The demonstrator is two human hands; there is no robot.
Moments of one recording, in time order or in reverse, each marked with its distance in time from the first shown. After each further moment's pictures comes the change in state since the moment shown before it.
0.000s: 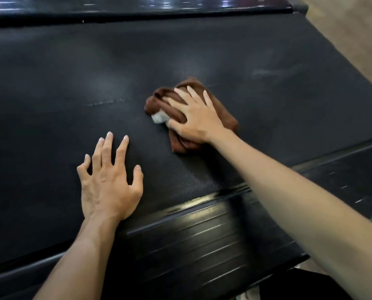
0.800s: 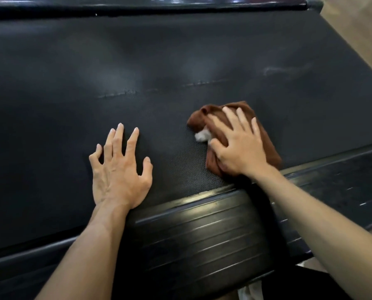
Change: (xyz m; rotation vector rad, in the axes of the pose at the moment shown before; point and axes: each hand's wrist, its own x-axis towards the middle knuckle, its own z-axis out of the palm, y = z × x) left_hand 0.004 0.002 -0.002 -0.008 -0.027 -0.008; right_hand -0.099 0.027 0.012 -0.085 0.081 0.249
